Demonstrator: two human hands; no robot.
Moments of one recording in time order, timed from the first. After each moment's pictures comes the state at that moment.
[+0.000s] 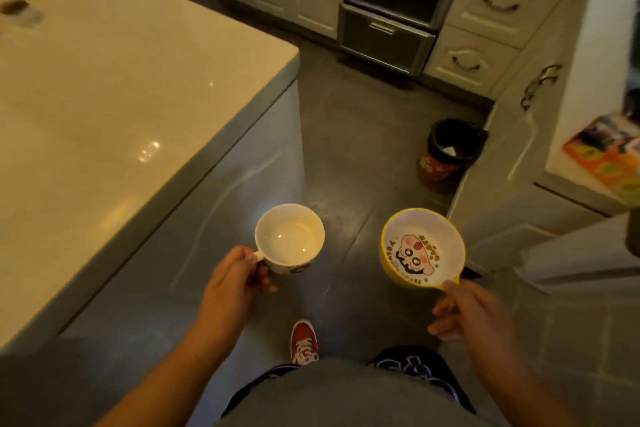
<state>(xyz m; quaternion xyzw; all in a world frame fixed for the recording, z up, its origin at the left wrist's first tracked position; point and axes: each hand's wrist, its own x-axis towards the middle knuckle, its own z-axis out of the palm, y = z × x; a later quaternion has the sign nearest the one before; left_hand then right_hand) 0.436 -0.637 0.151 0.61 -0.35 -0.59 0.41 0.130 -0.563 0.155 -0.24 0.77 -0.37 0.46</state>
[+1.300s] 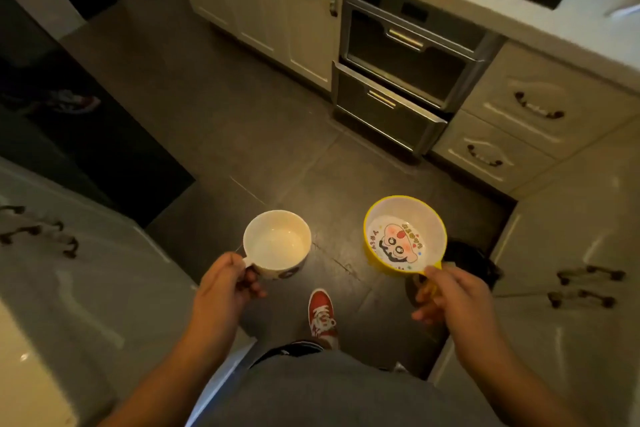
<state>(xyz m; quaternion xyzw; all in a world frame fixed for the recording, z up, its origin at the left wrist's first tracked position) 0.202 -1.174 0.136 0.66 -0.28 -0.54 0.44 -0.097 -1.170 0.141 -0.31 0.73 -0.36 0.49</state>
